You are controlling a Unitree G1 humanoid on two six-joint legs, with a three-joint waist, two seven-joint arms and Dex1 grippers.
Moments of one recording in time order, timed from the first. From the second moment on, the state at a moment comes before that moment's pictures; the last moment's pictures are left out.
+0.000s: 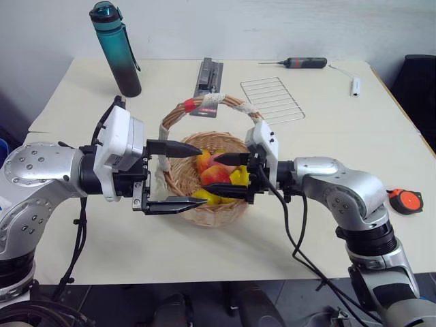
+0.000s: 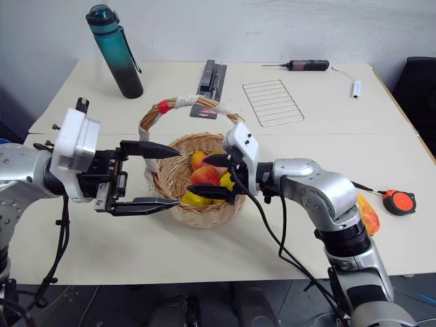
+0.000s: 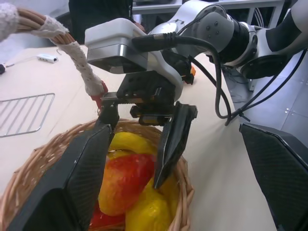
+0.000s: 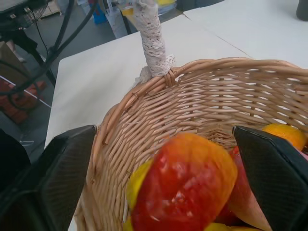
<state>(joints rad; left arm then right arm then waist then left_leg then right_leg) -0.54 0.92 0.18 -0.57 -0.90 0.77 -0.92 -0.69 -0.53 0.10 -0.35 0.74 0.95 0.76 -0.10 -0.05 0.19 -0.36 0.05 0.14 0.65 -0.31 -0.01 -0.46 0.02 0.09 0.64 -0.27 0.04</state>
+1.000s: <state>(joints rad) -0.59 0.79 0.04 -0.50 -0.82 0.65 -1.01 0.23 -0.97 -0.79 -0.29 0.67 0.96 0.85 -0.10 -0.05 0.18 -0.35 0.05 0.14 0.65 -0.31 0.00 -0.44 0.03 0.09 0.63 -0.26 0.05</state>
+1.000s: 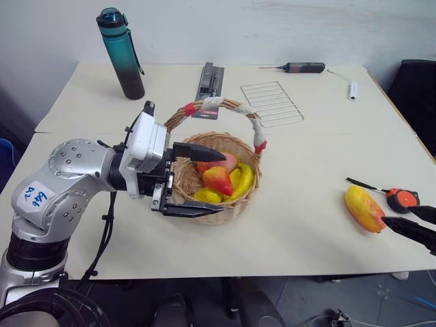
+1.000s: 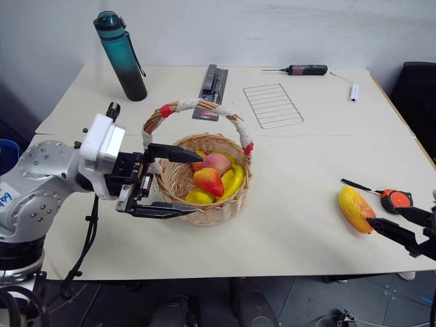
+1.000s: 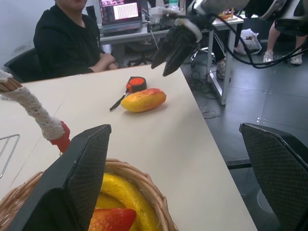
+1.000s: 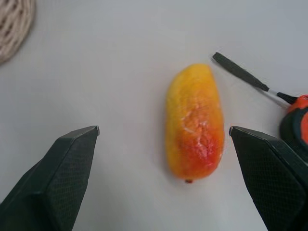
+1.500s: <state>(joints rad) -0.58 0.80 0.06 -0.53 -0.83 0.68 -0.96 -0.07 -0.89 -0.39 -0.02 0.45 0.87 0.62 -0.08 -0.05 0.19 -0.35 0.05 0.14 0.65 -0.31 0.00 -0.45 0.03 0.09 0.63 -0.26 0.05</state>
